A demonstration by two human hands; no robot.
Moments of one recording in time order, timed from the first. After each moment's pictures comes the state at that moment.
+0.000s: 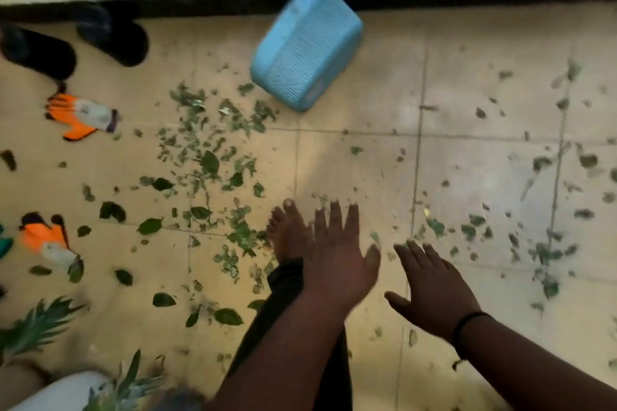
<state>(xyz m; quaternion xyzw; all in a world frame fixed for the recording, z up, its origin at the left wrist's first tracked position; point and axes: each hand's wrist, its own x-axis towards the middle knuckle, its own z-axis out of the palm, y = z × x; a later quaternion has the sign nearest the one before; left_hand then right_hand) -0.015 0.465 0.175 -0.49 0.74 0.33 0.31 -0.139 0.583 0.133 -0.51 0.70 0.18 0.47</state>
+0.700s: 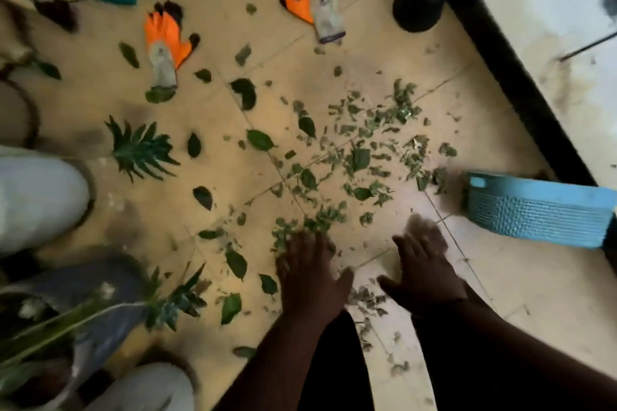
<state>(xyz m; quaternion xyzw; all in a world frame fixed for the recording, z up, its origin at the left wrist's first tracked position) 0.224 0.406 0.149 -0.79 0.38 0.45 0.14 0.057 0.305 0.142 -0.74 0.45 0.38 0.33</state>
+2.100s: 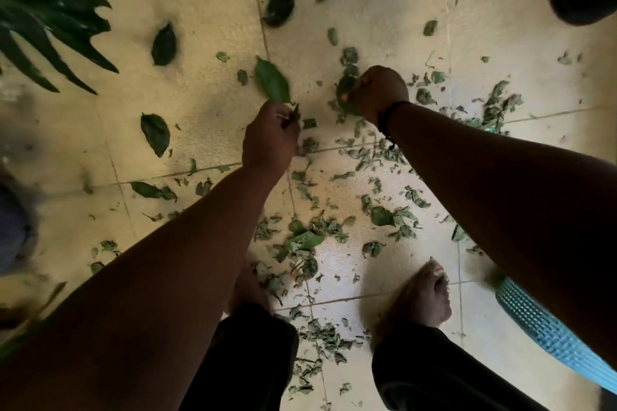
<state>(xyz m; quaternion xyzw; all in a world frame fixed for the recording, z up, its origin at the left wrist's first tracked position) 0.375 0.309 -0.072 -0.90 0.09 0.33 -0.28 0.319 0.127 -0.083 -0.76 0.47 0.22 0.38</state>
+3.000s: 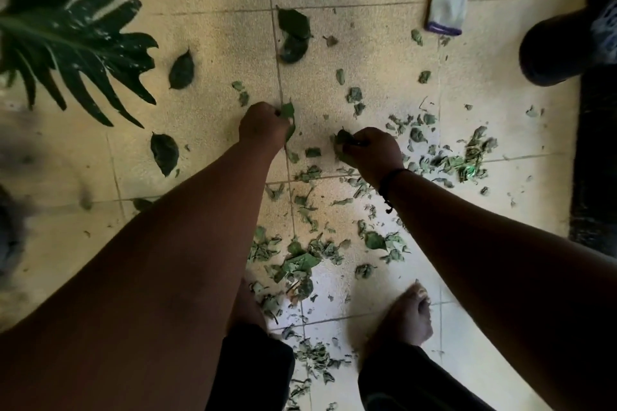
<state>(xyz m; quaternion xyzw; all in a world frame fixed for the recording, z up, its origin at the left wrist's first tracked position) 0.446 0.282 -0.084 -0.88 -0.01 0.41 -0.25 0.302 0.167 -0.047 -0.70 0.52 0.17 0.45</state>
